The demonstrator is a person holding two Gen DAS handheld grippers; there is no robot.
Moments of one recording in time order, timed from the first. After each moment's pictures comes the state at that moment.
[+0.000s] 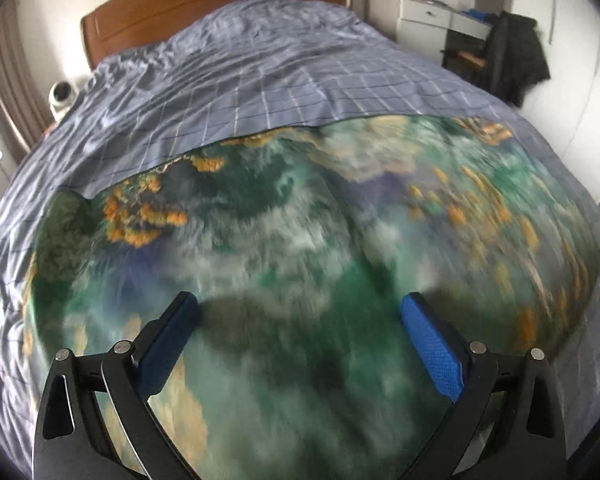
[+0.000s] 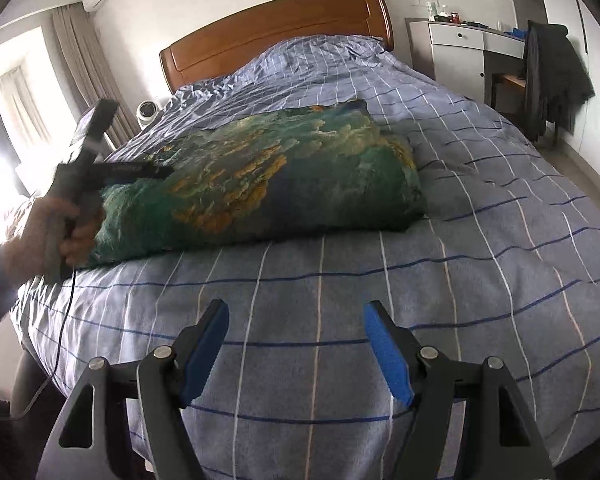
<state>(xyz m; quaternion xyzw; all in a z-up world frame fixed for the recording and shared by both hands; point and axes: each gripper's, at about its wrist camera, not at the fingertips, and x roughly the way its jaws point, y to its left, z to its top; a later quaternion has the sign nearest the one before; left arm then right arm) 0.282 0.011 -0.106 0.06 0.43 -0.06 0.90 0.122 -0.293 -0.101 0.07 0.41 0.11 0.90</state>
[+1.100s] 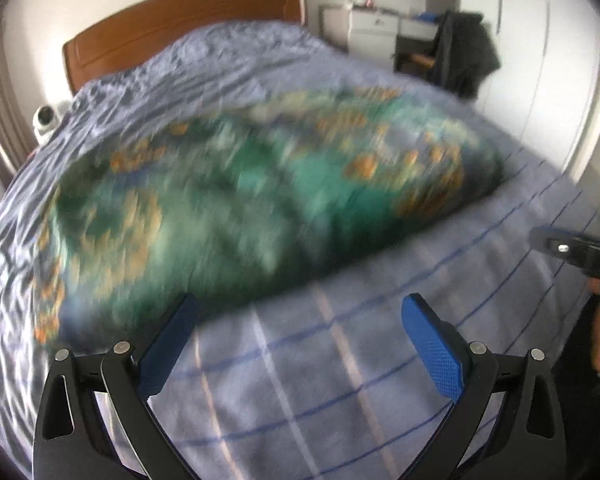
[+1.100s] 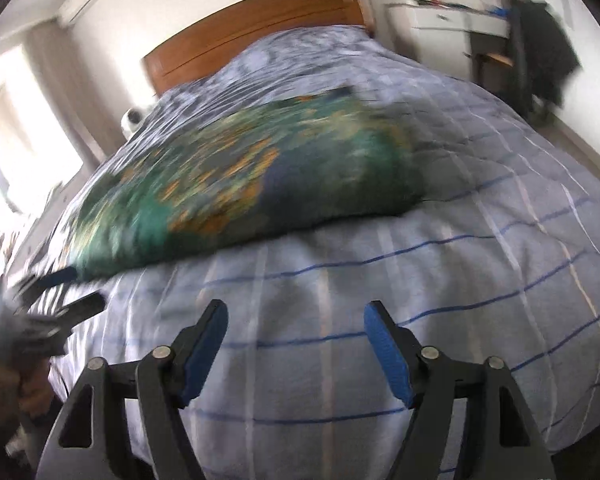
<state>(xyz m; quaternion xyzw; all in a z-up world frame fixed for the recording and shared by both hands) 0.168 -0.016 -0.087 0.07 0.38 -0.13 0.91 0.128 -0.301 -0.108 0.12 0.42 0.08 0.89</state>
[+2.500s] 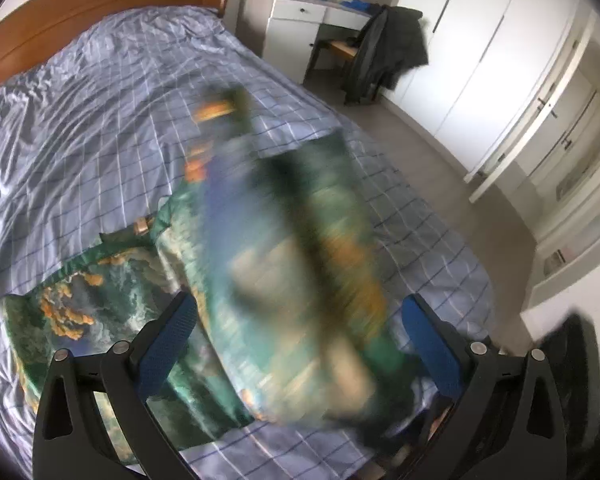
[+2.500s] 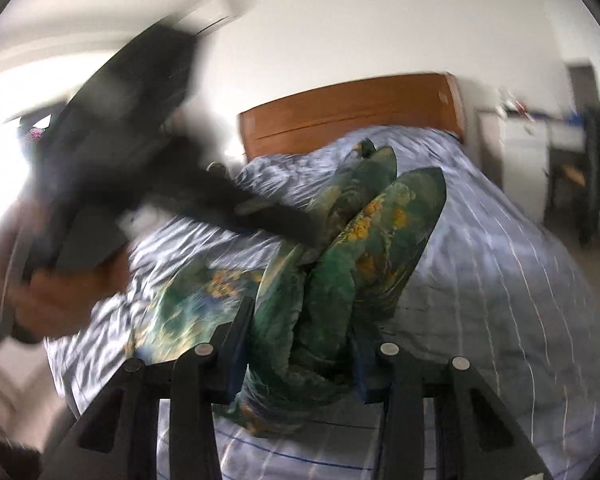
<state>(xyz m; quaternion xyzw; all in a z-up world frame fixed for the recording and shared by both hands) 0.288 -0.067 0.057 0.03 0.47 -0.29 0.83 0.190 -0.207 0.021 0.03 0.25 0.23 0.94</state>
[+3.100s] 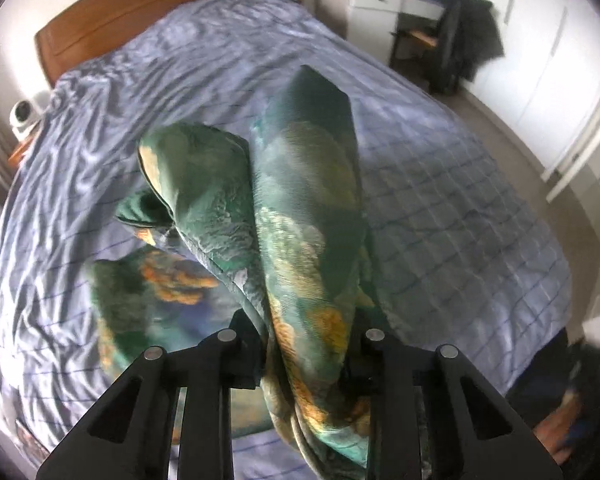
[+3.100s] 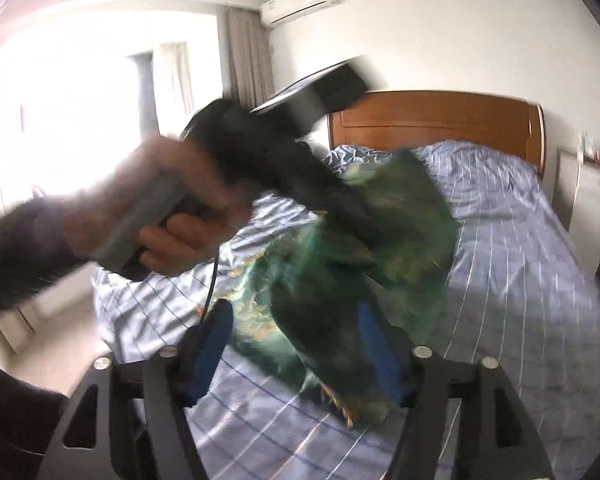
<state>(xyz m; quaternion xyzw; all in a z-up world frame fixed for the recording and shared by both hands) 0.293 0.036 0.039 0.07 0.48 -0.14 0.86 0.130 -0.155 0.040 -0.02 0.25 0.35 0.90</state>
